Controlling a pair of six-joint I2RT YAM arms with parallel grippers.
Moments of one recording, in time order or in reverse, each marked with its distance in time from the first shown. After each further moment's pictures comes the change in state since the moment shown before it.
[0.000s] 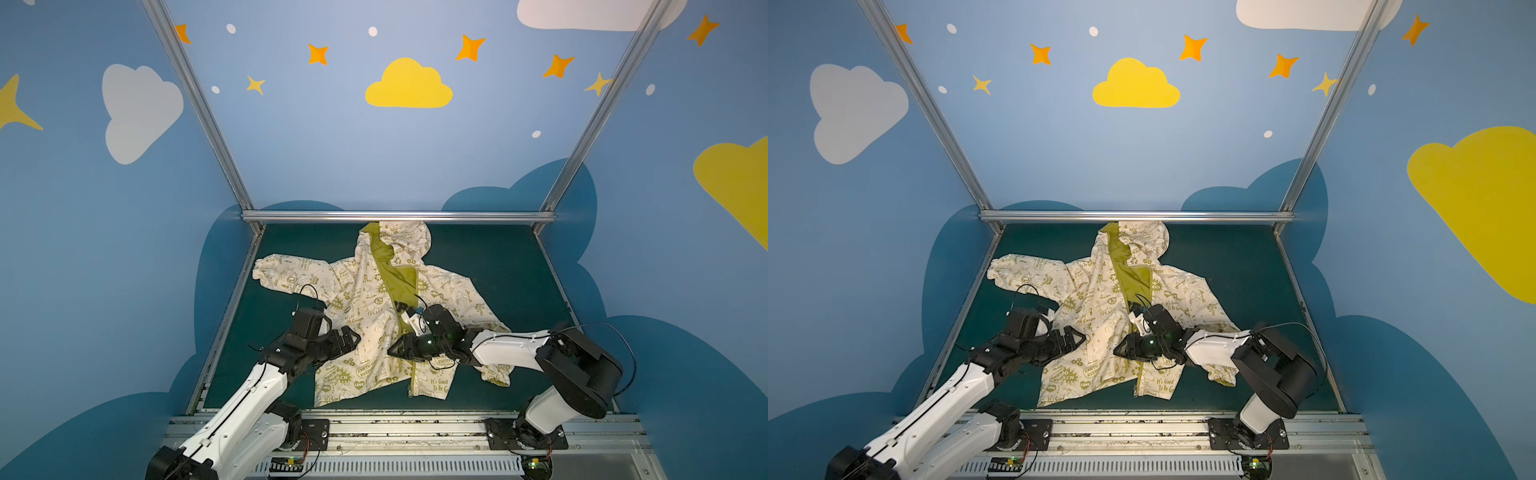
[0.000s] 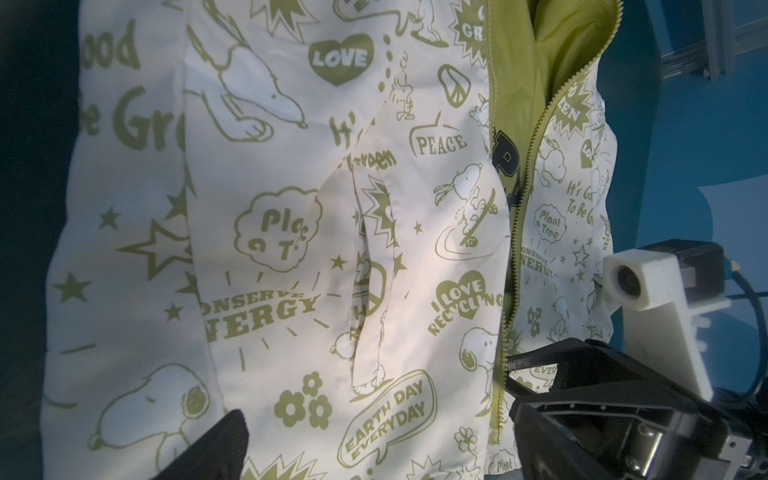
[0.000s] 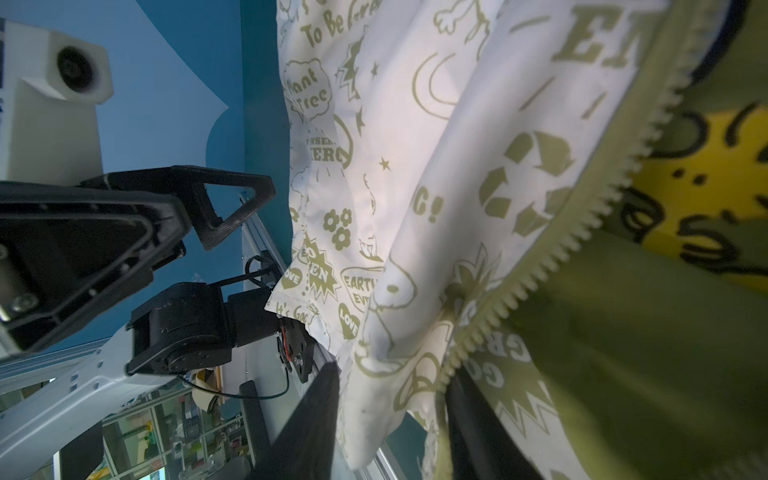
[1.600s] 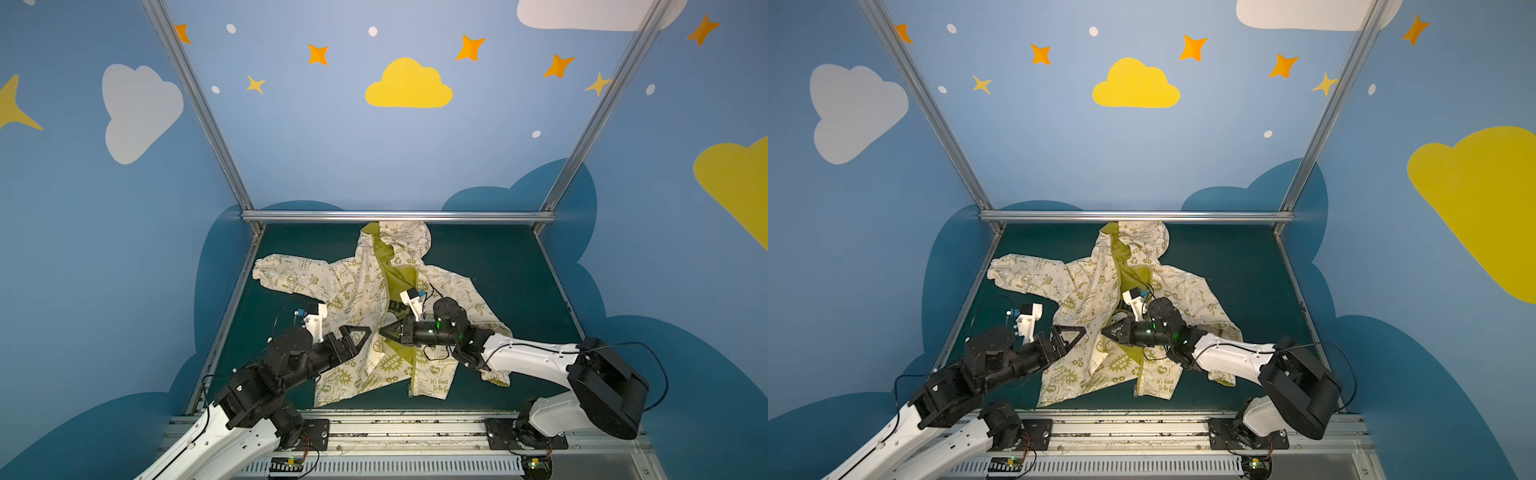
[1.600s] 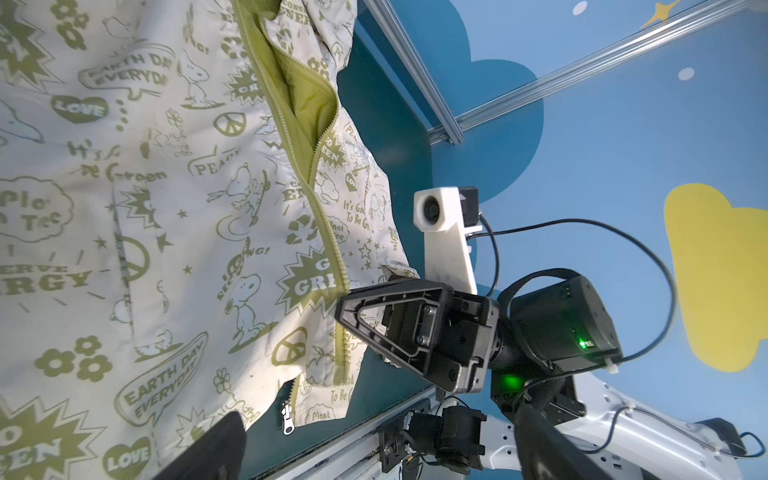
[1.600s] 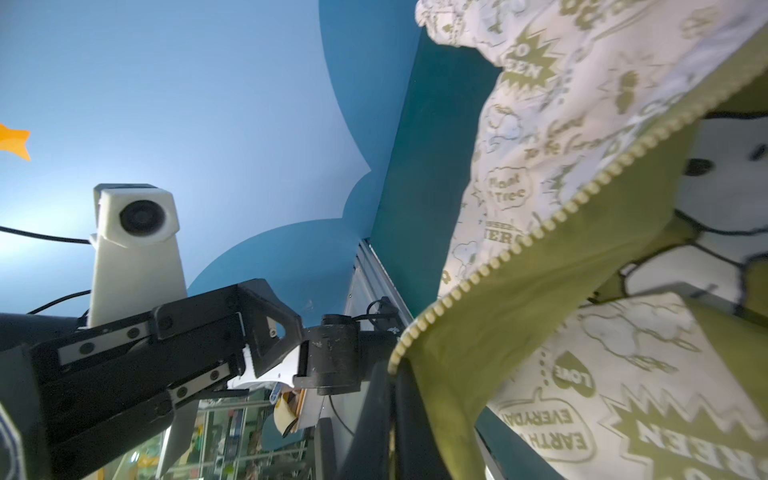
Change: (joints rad) left arm -0.420 -0.387 0.201 -0.128 -0.258 -0.376; right arm 0.069 -0.115 0.063 0.273 0.029 0.193
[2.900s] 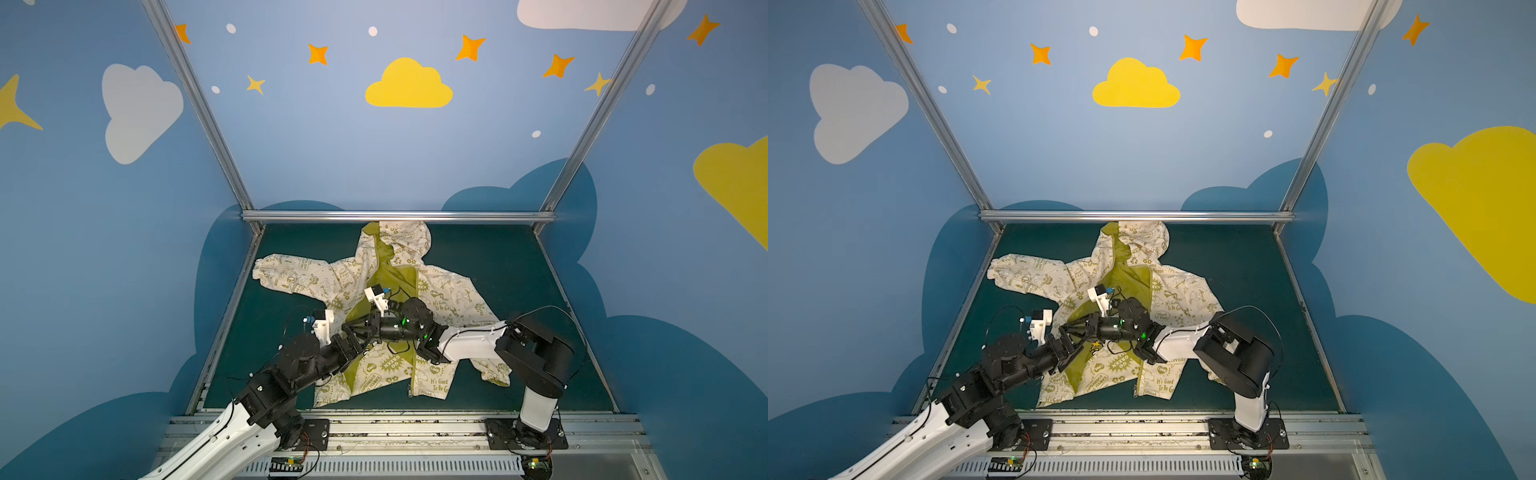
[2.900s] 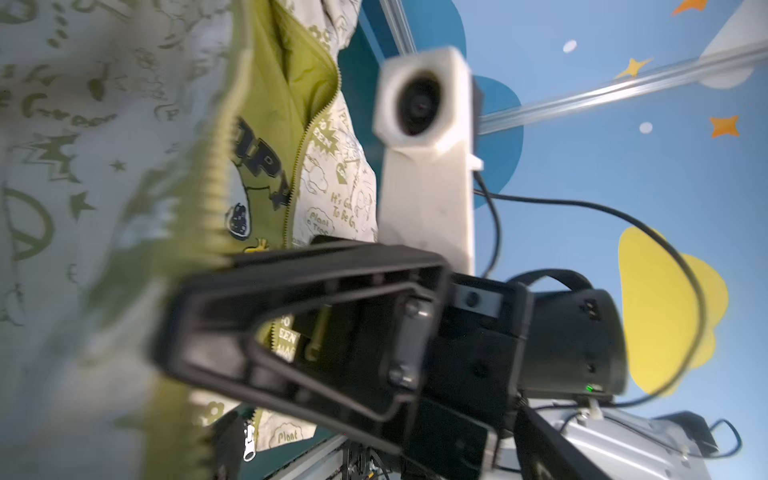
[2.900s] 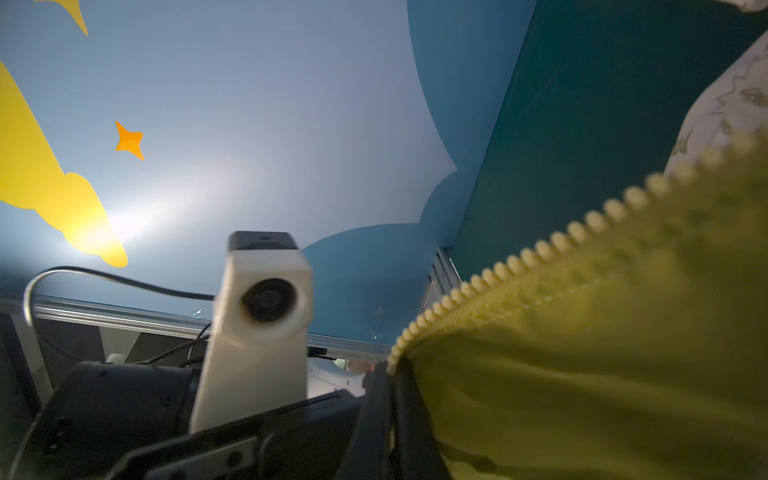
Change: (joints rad) left arm 0.010 -0.036 -0.282 0.372 0.034 -0.194; right arm 0.088 0.364 0.169 0.435 -0.031 0.207
